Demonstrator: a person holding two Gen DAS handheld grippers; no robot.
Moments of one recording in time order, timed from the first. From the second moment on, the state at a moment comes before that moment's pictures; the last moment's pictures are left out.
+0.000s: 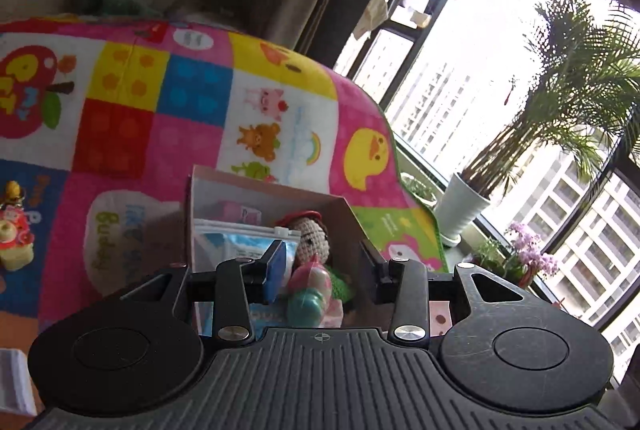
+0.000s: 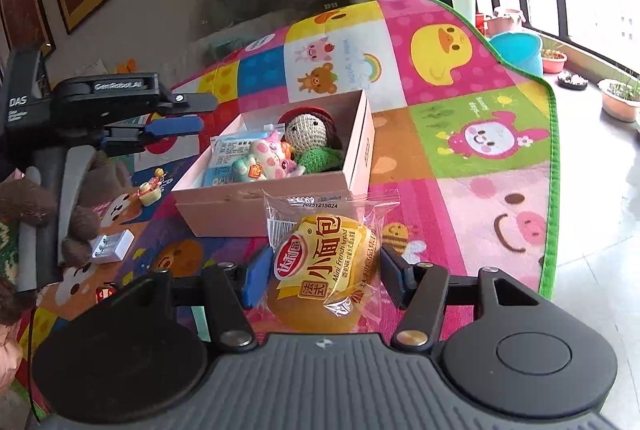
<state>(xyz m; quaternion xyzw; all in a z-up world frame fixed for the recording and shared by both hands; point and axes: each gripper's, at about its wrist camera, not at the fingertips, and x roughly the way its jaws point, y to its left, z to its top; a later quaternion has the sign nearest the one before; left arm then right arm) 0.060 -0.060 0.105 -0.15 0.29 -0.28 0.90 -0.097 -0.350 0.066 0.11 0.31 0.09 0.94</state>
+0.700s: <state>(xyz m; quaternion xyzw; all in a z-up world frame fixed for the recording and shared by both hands) -0.015 0.047 0.048 -0.17 0.34 -0.23 0.90 0.066 -0.297 0.054 0.05 0.35 0.09 0.93</state>
